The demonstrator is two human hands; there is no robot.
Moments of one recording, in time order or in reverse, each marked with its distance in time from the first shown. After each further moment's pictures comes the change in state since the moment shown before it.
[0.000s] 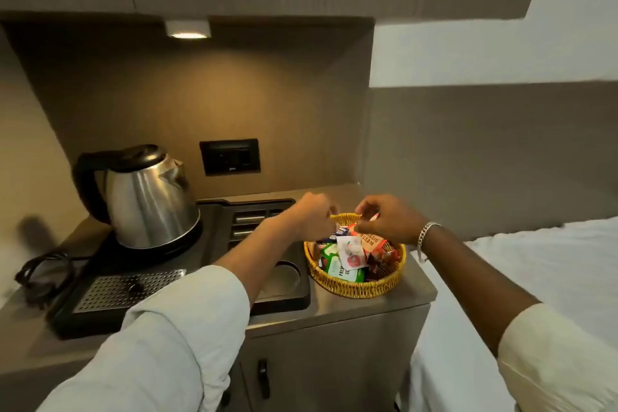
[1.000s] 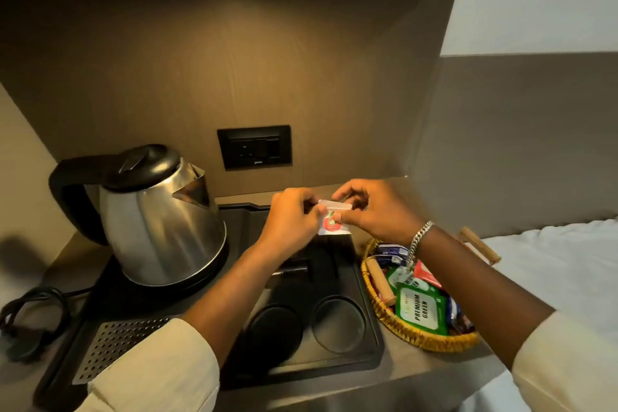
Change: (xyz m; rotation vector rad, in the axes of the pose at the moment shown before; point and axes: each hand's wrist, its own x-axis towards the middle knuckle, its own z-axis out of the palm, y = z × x) left_hand 0.019 -0.147 -0.014 -0.370 0.388 -0.154; right_hand 0.116 -0.084 0.073 0.237 0.013 -0.093
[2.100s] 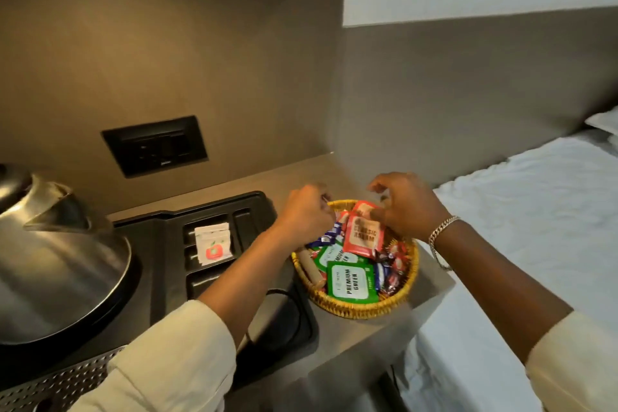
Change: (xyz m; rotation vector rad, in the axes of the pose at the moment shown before) left_hand 0.022 0.066 0.109 0.053 -0.376 0.105; right_hand -0.081 0.096 -0.083 -0.536 0.225 0.301
